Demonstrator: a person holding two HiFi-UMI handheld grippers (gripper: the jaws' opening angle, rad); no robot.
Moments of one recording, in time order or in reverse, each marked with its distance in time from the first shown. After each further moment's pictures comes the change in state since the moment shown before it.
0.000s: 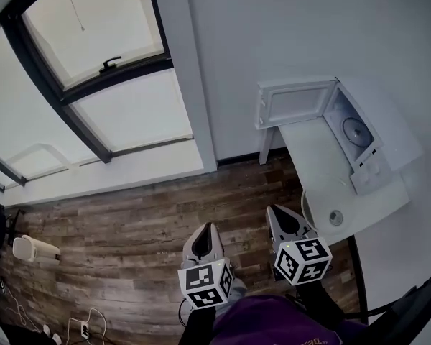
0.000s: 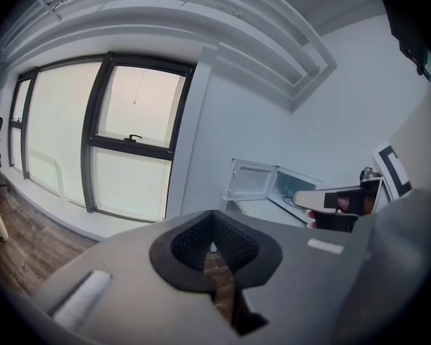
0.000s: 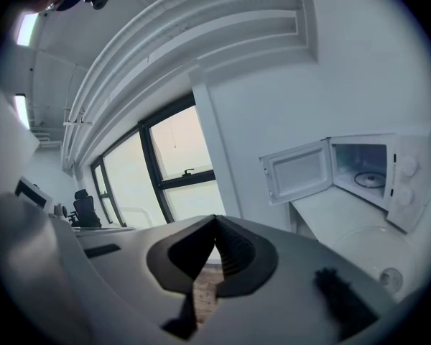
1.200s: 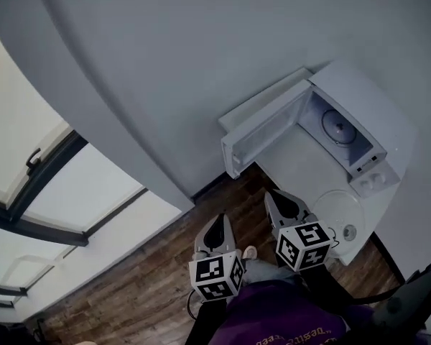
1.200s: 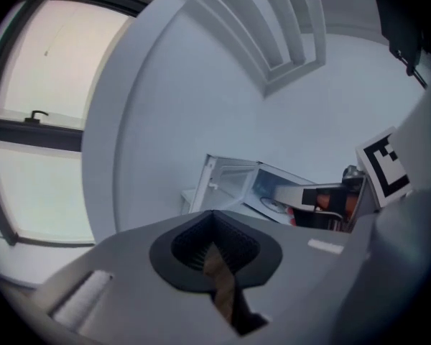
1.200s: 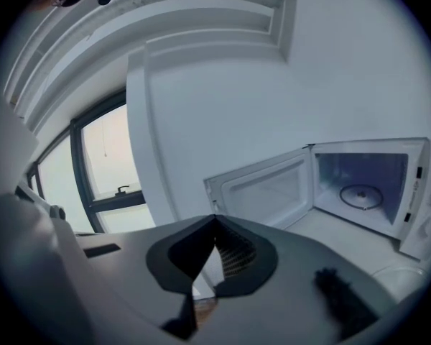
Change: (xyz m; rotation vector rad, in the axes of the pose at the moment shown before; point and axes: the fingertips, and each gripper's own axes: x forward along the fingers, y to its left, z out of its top) left arm 0.299 -0.045 0.097 0.119 0.150 -0.464; right arm 0.197 -0.160 0.097 0.103 -0.066 -0.378
